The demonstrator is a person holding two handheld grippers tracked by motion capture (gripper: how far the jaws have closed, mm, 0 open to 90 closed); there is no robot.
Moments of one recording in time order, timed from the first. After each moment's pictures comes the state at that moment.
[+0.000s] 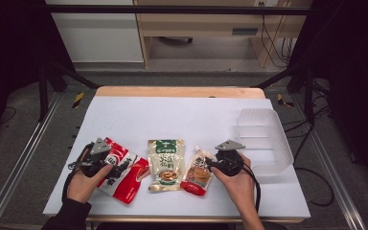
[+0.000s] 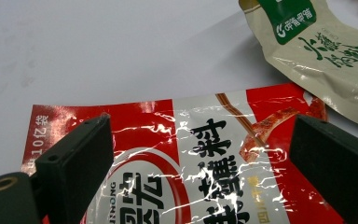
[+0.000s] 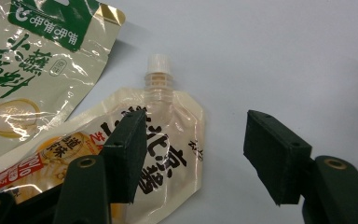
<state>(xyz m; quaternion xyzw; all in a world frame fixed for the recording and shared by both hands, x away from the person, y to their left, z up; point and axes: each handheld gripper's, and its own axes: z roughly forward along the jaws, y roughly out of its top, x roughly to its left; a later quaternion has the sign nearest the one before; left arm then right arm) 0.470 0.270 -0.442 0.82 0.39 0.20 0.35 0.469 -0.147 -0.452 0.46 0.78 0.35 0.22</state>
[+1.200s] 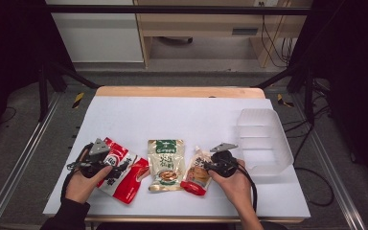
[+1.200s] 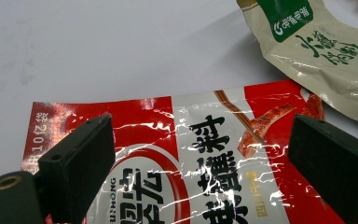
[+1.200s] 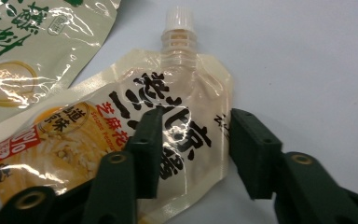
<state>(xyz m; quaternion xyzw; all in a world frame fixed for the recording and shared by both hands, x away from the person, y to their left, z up) 0.468 0.271 -0.441 0.83 0.39 0.20 0.36 0.475 -0.138 -0.471 0.46 0.81 0.31 0.17</state>
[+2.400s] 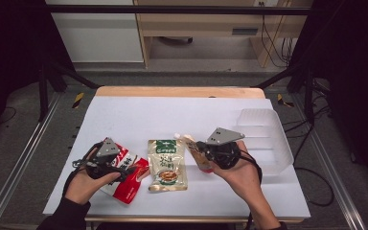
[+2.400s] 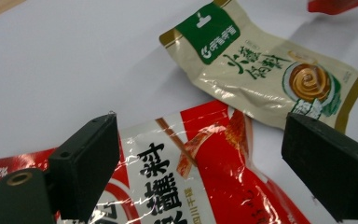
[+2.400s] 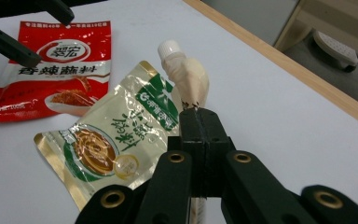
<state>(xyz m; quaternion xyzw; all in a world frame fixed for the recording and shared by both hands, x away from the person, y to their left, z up) 0.455 0.239 -0.408 0.86 0.31 0.17 0.36 0.449 -0.122 -0.358 0.28 0.83 0.42 0.23</state>
